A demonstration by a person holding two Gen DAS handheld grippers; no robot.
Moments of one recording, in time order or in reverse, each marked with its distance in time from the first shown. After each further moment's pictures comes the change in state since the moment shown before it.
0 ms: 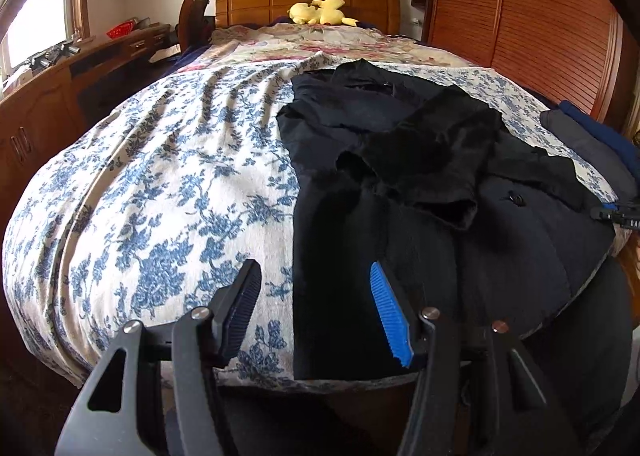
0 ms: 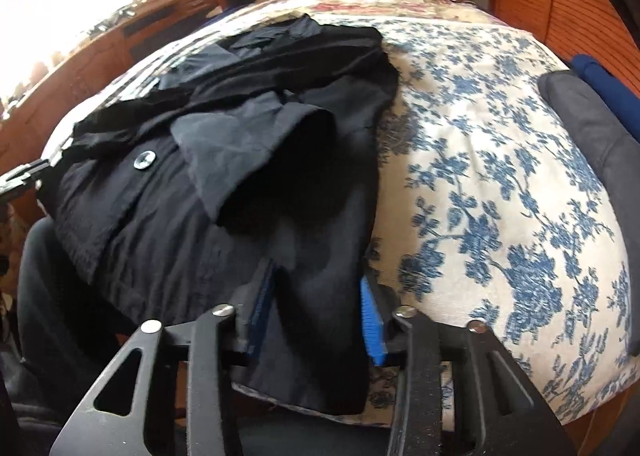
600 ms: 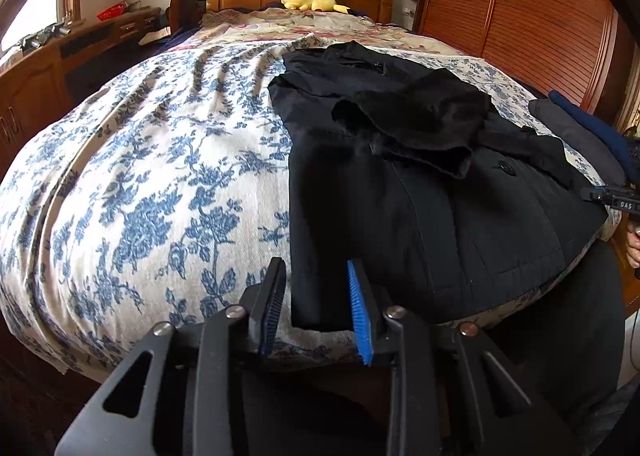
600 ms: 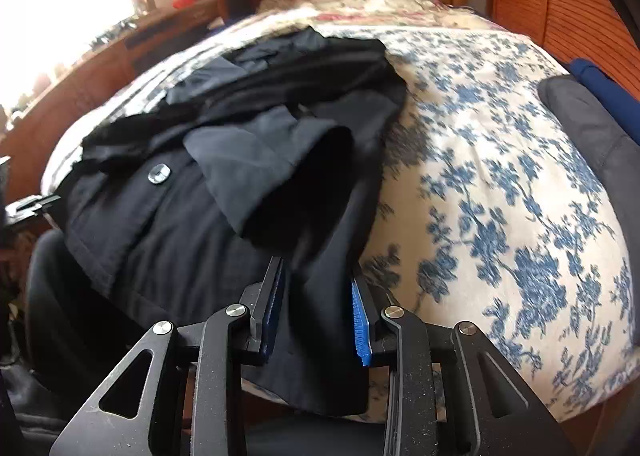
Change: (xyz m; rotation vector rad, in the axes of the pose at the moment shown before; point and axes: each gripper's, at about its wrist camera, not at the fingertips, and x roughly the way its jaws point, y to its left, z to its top) left arm 0.003 0.007 -0.028 -0.020 0.050 -0.055; right arm -0.004 0.009 0.001 0.016 -0.019 -0.020
